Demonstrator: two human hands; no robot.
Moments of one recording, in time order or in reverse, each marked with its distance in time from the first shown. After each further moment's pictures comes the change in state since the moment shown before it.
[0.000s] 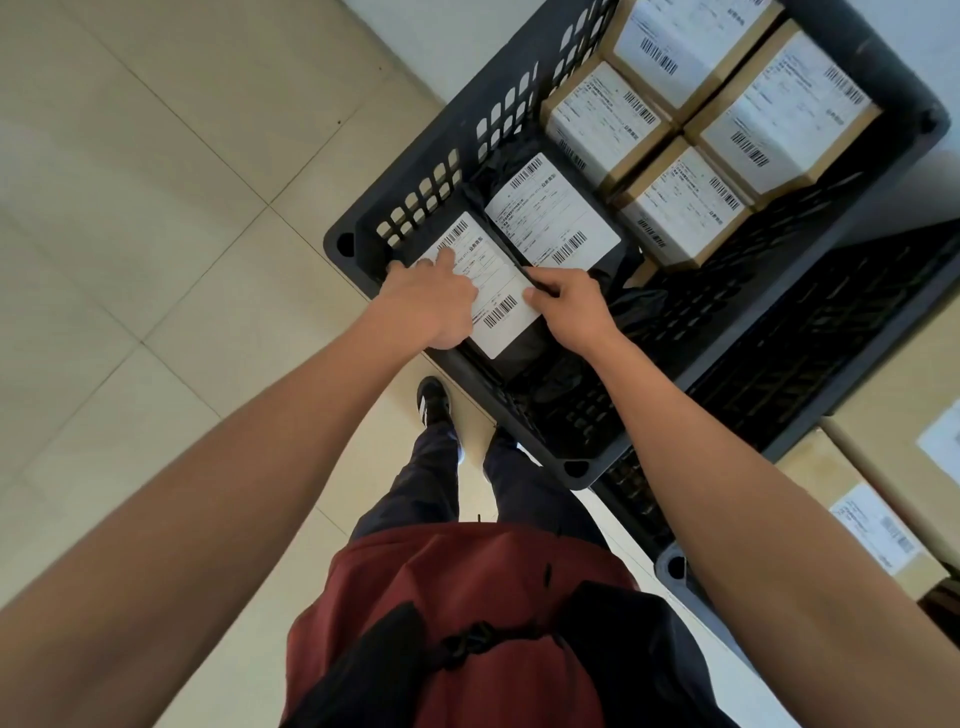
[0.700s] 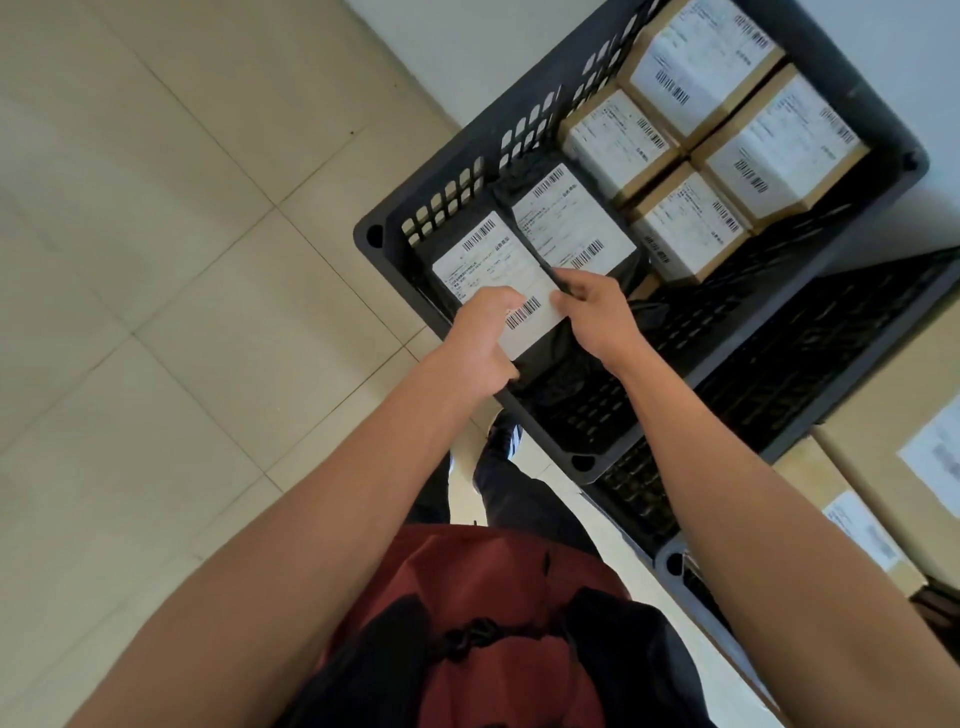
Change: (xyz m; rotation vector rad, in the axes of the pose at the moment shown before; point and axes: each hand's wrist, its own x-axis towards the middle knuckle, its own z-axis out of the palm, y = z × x) left_hand -0.057 0.056 0.001 -2.396 -0.150 -0.330; right_hand -0.023 -0.013 -0.011 0.079 0.045 -0.032
